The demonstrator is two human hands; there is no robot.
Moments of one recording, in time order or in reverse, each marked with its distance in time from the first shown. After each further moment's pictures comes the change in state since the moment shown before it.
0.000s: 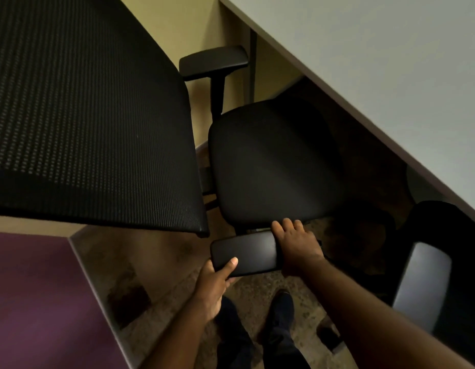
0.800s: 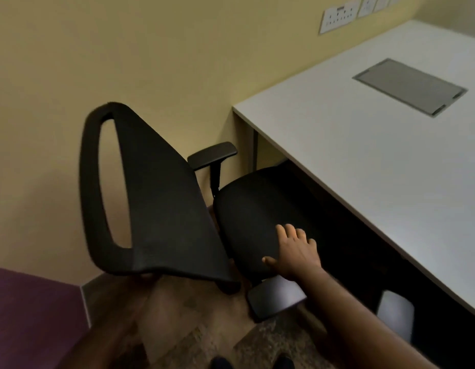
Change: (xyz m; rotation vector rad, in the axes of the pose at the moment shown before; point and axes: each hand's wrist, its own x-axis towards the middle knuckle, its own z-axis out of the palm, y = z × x) left_hand -0.099 0.165 -0.101 0.142 0.125 0.477; right_hand -0.064 -0.013 -0.145 0.195 0.337 0.129
